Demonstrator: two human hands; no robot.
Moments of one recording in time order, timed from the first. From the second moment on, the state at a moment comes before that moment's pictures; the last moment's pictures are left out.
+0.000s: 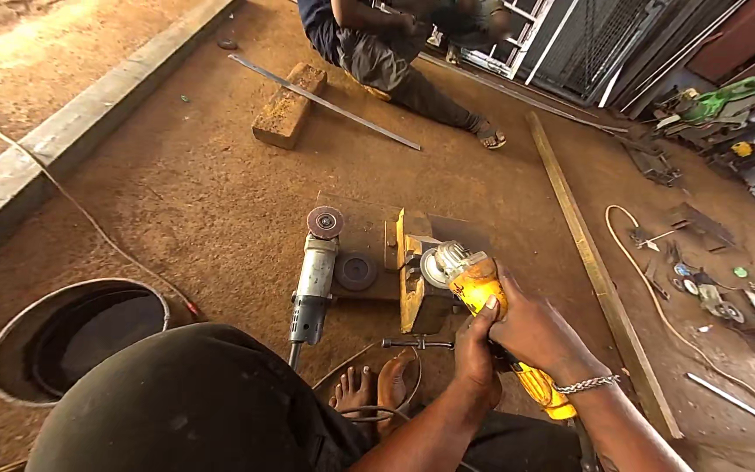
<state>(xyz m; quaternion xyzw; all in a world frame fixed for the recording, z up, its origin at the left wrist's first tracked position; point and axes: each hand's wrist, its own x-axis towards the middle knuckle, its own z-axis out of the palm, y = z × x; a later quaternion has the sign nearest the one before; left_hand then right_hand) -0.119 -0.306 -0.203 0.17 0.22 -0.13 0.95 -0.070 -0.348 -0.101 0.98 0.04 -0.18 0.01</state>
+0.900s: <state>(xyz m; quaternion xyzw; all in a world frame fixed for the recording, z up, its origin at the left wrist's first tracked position) -0.121 -0.310 -0.208 0.18 0.20 -0.11 0.96 -0.075 -0.349 -0.103 0.98 0.02 -0.19 -0.01</state>
